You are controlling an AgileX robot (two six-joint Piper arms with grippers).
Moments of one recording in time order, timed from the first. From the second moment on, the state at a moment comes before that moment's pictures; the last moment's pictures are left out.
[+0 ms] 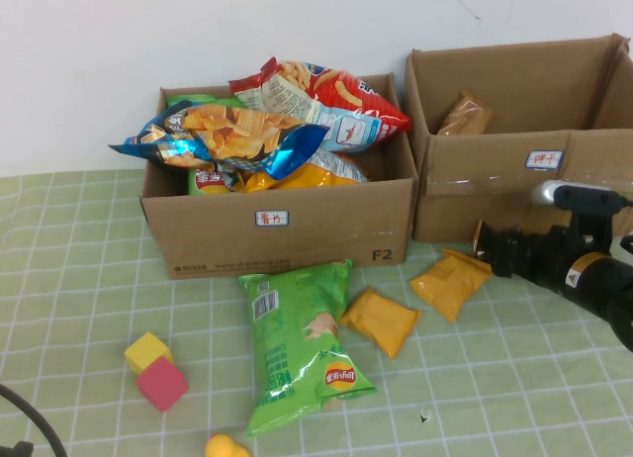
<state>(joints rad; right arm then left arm) 0.18 2.16 -0.95 -0.22 -0.65 0.45 -0.03 0.59 -0.35 0.03 0.34 0.09</state>
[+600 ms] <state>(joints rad) 0.18 2.16 -0.96 -0.30 -0.59 0.50 -0.03 0.59 -0.35 0.01 0.34 0.09</state>
